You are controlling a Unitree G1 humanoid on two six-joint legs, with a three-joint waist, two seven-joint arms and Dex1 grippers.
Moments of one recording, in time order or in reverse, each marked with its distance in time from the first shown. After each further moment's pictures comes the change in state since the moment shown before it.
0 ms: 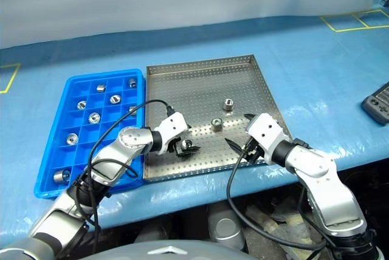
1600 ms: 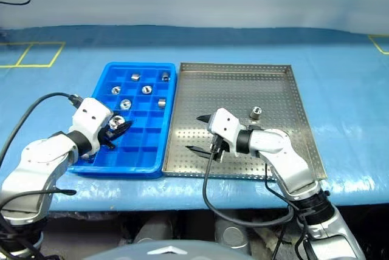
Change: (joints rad) left arm 0.378 0.193 0.570 -0.526 -0.080 0.286 0.212; right arm -0.309 0.139 0.293 0.238 0.043 -0.083 0.230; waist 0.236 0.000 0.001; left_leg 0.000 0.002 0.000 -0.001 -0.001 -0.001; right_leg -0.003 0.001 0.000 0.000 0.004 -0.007
